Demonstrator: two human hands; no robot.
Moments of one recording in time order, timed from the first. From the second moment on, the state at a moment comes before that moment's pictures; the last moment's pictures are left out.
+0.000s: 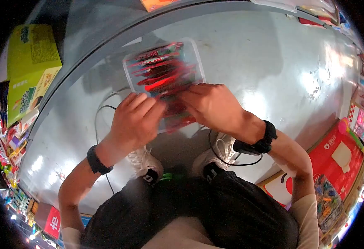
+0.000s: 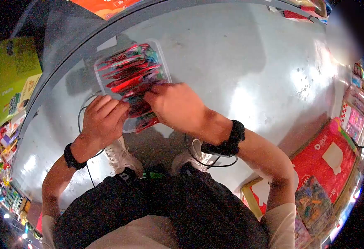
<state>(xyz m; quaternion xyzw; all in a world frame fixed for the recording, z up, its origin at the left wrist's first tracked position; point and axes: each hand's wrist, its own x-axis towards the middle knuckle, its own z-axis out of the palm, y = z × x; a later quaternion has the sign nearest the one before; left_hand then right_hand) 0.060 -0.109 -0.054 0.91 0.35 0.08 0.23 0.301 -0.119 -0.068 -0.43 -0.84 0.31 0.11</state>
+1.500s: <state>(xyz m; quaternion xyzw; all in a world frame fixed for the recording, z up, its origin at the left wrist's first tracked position) 0.082 -0.040 -0.048 0.83 0.48 0.03 0.29 0.285 -0.086 -0.075 -0.51 -0.78 0.27 0.26</state>
